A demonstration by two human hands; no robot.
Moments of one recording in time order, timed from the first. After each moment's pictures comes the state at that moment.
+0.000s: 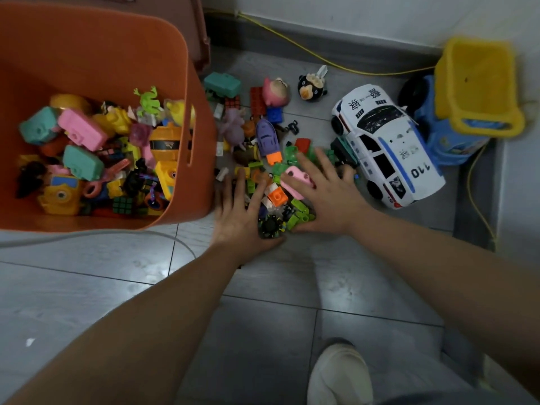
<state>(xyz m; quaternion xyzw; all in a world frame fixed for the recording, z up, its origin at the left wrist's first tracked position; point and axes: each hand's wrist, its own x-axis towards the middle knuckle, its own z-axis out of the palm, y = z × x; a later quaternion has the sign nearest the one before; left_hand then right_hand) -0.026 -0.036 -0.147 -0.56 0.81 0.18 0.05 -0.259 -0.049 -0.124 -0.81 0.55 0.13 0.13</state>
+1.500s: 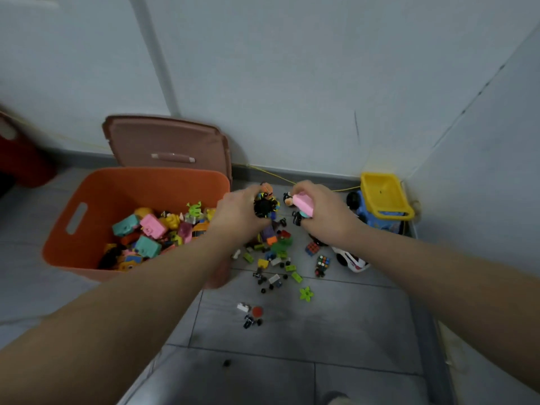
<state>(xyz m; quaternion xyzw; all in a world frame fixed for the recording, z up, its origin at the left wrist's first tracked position) -0.020 -0.099 0.105 -0.54 0.80 0.20 -0.16 -0.222 -0.048 0.117 -0.69 0.66 -0.21 0.21</state>
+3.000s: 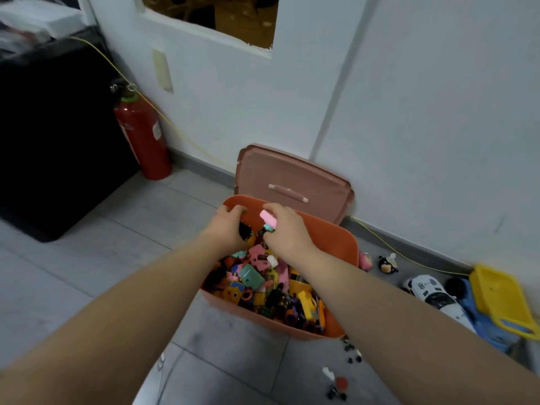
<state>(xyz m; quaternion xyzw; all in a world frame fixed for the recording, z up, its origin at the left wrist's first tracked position) 0.276 -0.218 0.084 -0.70 0.65 0.29 -0.05 0.117 -0.201 0.117 -0.70 0.62 -0.18 0.30</state>
